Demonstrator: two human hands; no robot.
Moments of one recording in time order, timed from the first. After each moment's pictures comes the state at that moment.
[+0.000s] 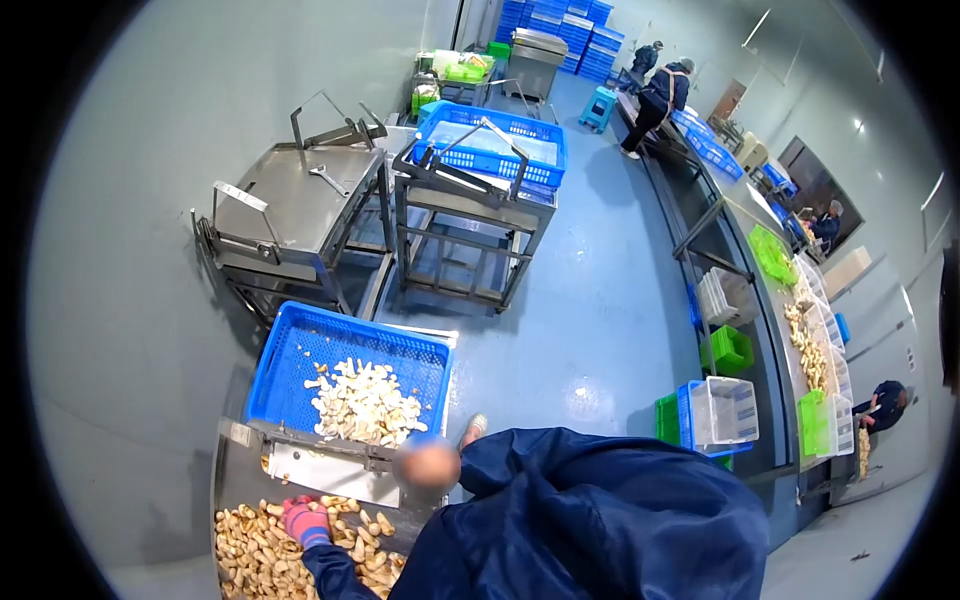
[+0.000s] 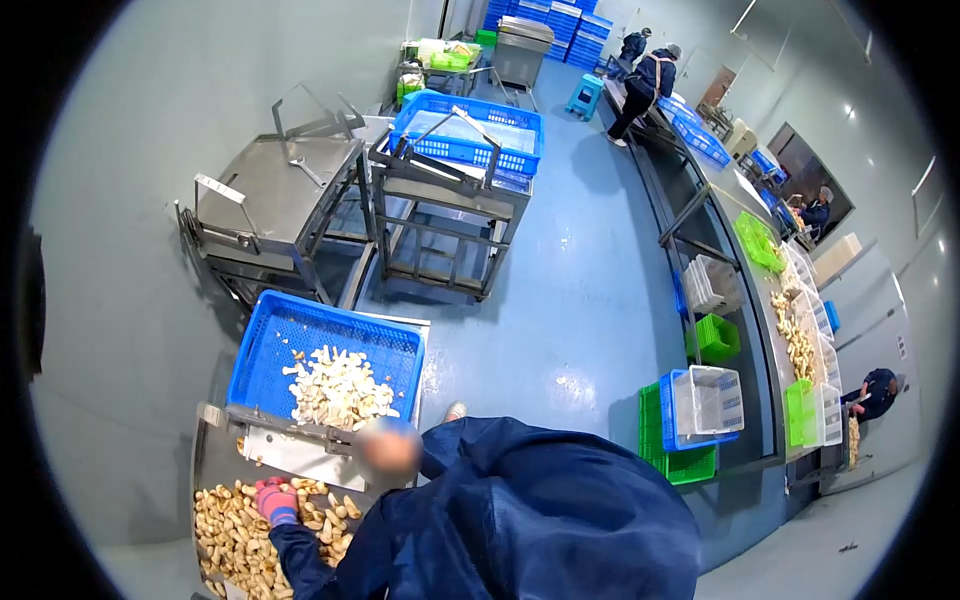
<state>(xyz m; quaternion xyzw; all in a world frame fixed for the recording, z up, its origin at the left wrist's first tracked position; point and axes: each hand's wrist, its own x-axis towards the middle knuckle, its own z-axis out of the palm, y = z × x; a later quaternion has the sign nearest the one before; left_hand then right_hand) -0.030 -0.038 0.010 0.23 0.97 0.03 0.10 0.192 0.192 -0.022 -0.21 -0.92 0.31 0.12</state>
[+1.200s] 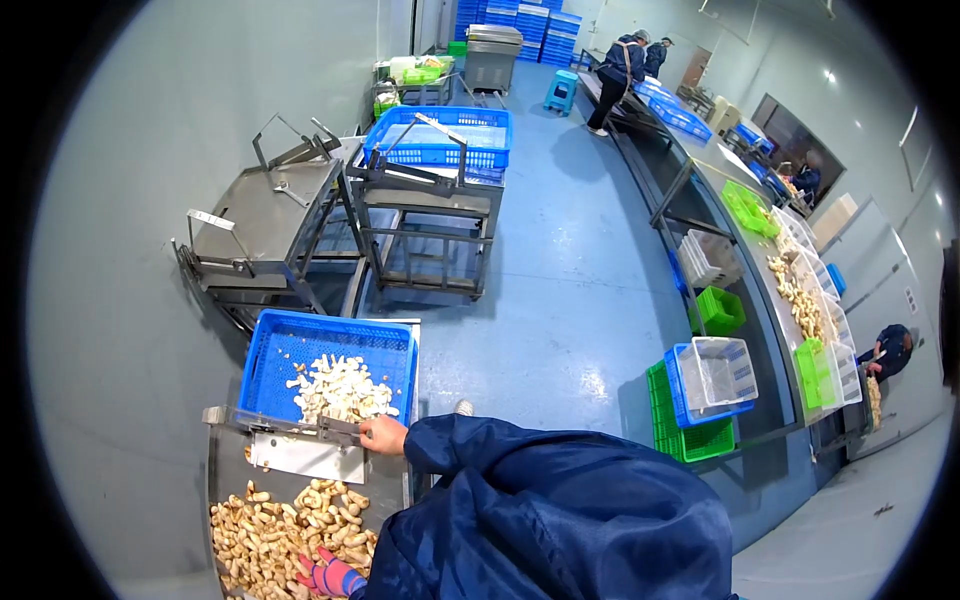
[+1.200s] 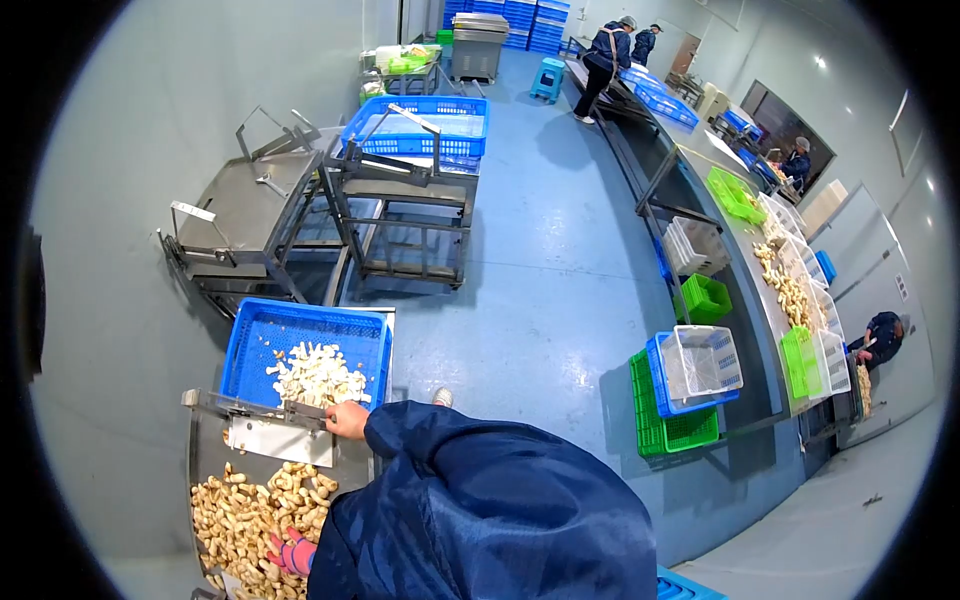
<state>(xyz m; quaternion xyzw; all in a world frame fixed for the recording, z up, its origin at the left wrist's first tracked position) 0.127 -0.145 0.008 -0.07 0.99 -0.01 -0.09 0.209 0.196 0.032 -0.22 -0.85 0.44 0.18</state>
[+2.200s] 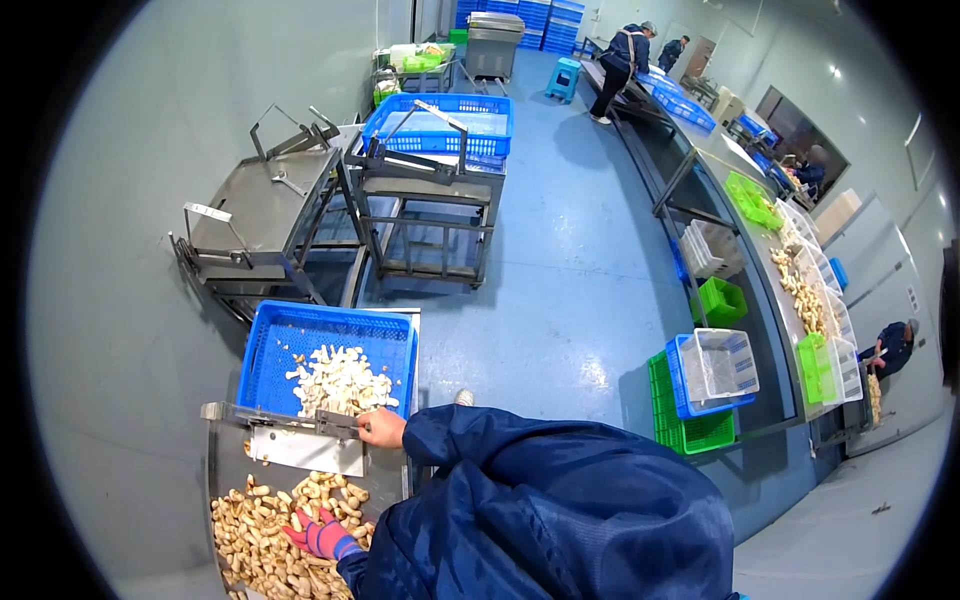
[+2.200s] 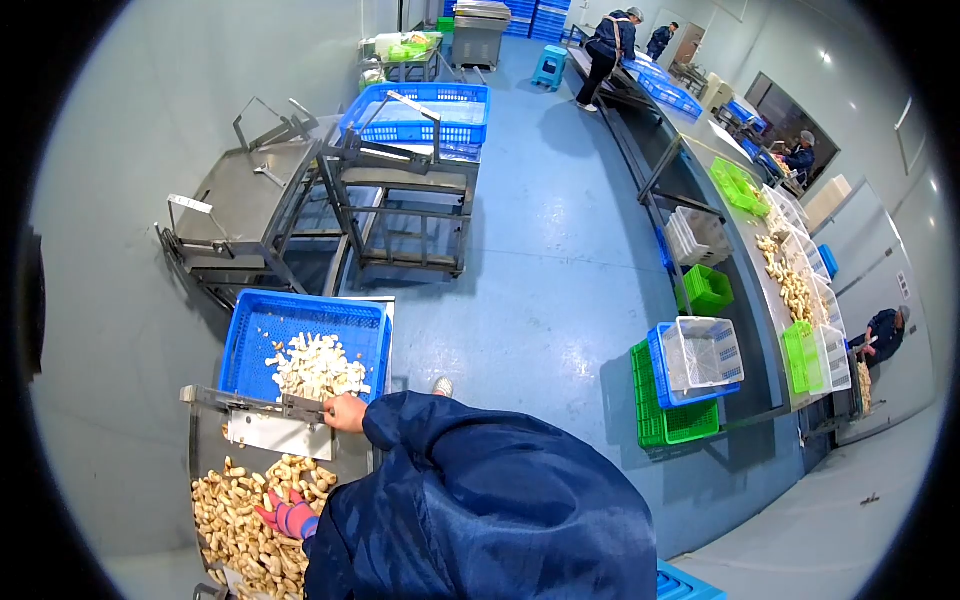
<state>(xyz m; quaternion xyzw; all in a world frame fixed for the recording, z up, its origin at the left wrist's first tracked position) 0.114 -0.076 0.021 0.06 0.99 0.10 -0.08 0.209 0.196 0.032 -0.23 -0.84 0.46 0.16</state>
